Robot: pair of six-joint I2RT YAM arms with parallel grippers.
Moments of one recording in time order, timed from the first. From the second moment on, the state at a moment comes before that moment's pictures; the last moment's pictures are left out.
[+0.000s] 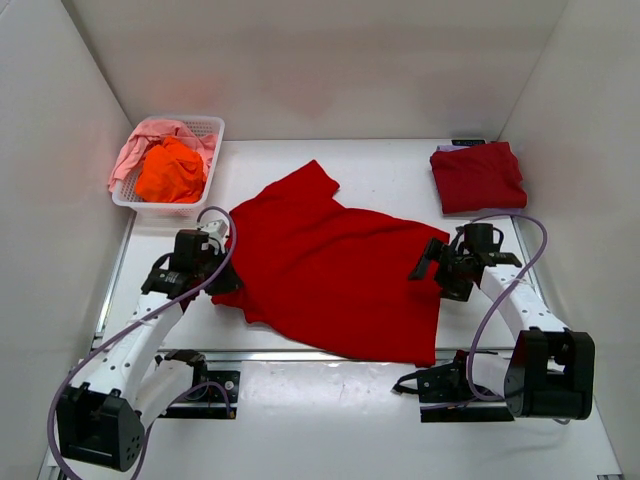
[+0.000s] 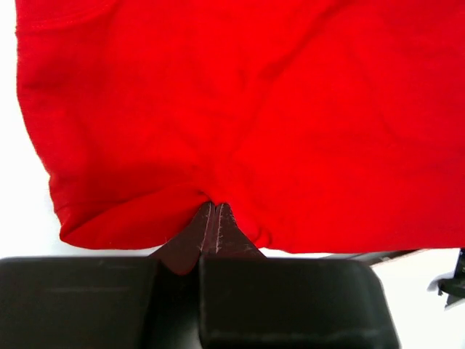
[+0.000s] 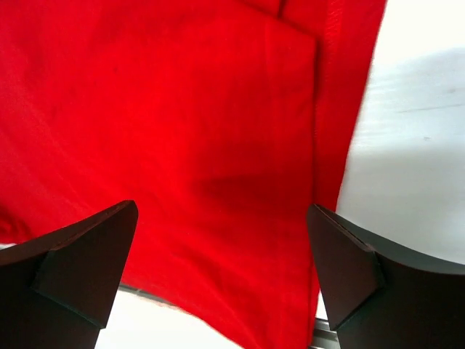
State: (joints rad) left arm -0.20 0.92 0.65 -0.61 0.21 -0.35; right arm -0.05 1.16 0.65 -0.58 -0.34 0.41
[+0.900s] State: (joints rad) left arm -0.18 0.94 0.64 -0.61 0.22 -0.34; right arm -0.10 1.73 1.13 -0.47 -0.16 0.28
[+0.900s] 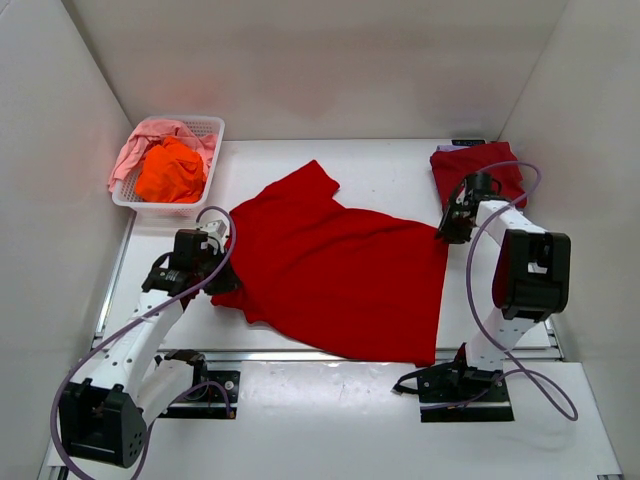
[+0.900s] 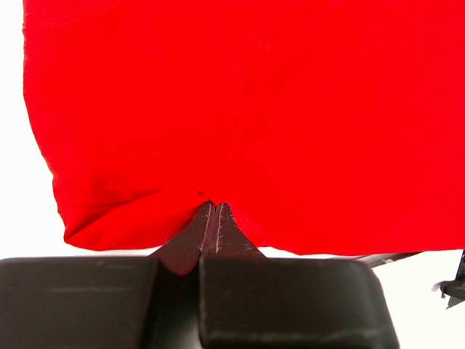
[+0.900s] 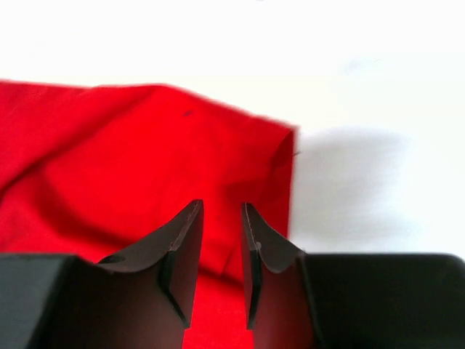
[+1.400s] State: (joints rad) left arm -0.18 0.95 0.64 -0.60 0.23 -0.34; right arm -0.11 1.82 1.16 -0.47 -0.13 0.29
